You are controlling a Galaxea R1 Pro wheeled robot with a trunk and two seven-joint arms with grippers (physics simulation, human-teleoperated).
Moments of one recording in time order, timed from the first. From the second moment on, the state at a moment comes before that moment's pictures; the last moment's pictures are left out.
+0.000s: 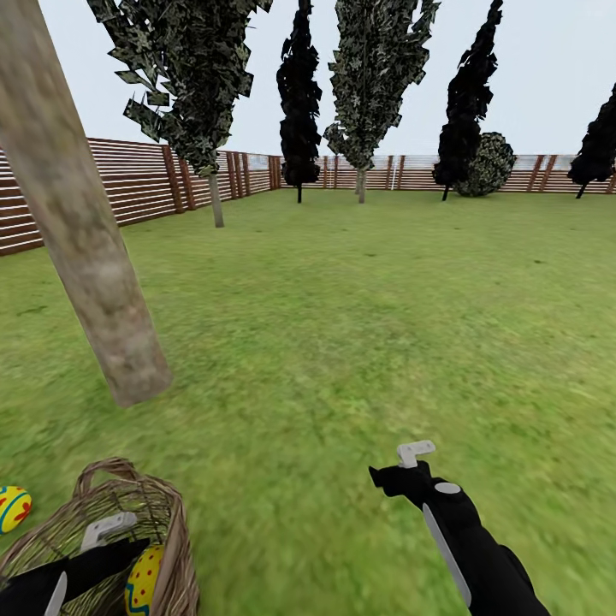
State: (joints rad) left arm -0.29 0.18 0.48 -0.86 -0.08 0.51 -0.41; right arm -0.35 -0.03 0.11 -1.21 0.00 0.55 0.10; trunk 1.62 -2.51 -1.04
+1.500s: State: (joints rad) left arm -0.29 0.18 0.49 -0.86 -0.08 0.50 -0.41; right arm -0.35 -0.03 0.12 -1.20 0.01 0.55 0.10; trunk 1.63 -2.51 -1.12
